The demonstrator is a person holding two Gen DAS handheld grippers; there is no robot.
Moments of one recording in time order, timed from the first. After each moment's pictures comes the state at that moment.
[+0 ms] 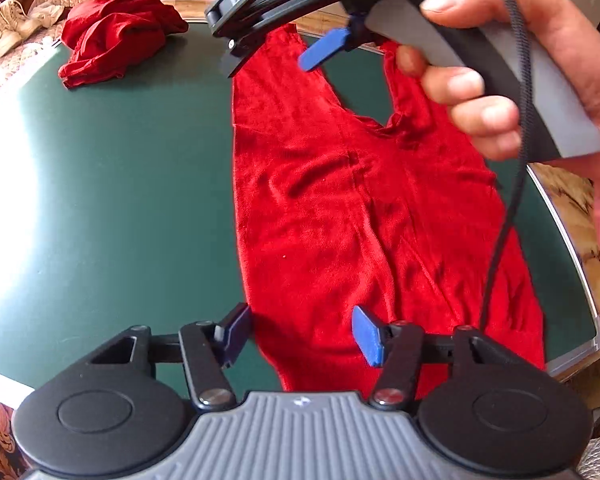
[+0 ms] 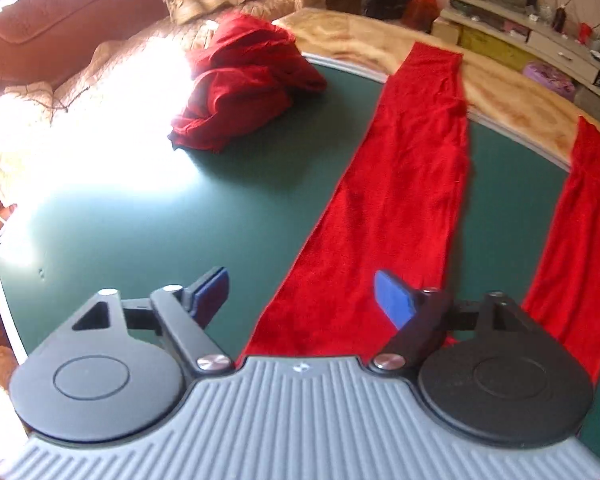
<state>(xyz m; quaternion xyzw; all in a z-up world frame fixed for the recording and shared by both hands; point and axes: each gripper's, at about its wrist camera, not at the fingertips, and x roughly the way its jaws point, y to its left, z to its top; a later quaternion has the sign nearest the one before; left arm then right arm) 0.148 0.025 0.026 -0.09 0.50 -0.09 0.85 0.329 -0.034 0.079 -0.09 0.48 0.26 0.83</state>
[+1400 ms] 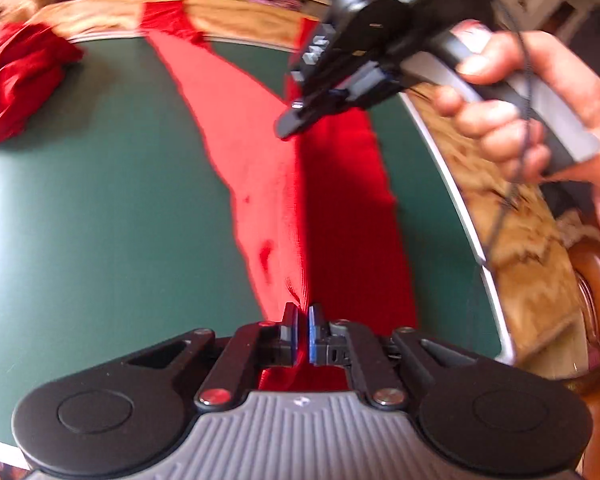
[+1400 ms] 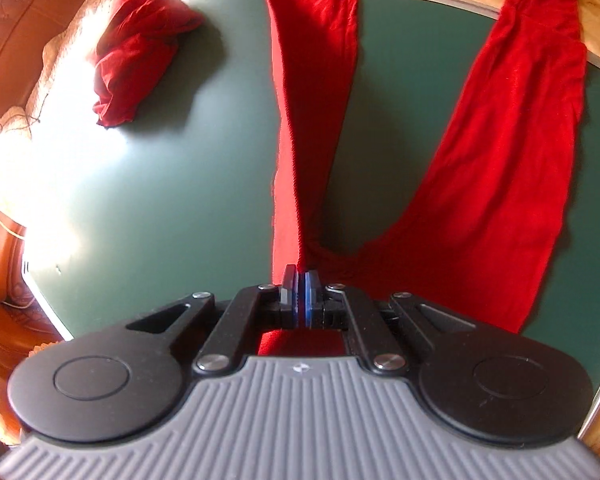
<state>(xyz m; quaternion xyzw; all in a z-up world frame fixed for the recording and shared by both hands) 0.211 -0.047 0.093 -0.08 0.55 -0.20 0.81 0.294 -0.194 0.096 0.03 0.66 0.21 0.72</state>
